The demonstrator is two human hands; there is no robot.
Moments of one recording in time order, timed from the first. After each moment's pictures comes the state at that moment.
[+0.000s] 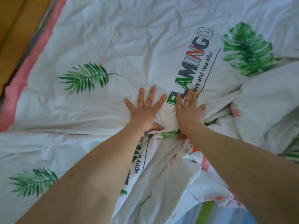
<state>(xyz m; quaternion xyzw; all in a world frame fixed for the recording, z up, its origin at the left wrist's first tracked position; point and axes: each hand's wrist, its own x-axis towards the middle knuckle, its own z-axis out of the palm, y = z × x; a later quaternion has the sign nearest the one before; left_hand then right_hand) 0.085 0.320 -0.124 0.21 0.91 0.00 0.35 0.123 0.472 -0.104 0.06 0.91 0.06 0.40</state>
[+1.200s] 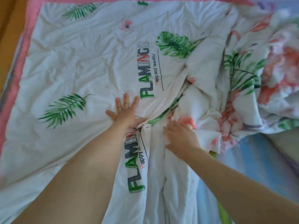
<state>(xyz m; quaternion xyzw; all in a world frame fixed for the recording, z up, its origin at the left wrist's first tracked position) 0.080 0.297 -0.111 0.28 0.90 0.01 0.34 0.276 0.393 -0.039 0.18 0.94 -0.10 0.26</state>
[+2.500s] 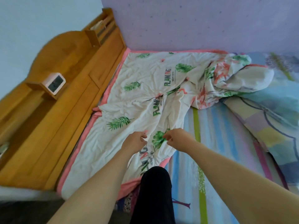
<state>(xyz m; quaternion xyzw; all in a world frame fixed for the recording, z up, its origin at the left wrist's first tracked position) 0.558 -0.064 0.186 0.20 0.92 0.22 0.26 0.656 0.115 0.221 0.14 0.94 -0.23 0.20</state>
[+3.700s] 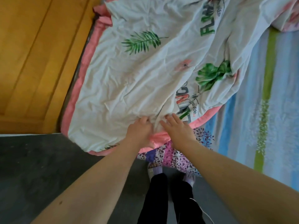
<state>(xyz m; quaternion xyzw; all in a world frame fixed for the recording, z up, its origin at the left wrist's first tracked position) 0.562 -0.242 -0.055 0.32 0.87 -0.01 0.37 0.632 -0.094 -0.042 0.01 0.93 -0.04 0.36</state>
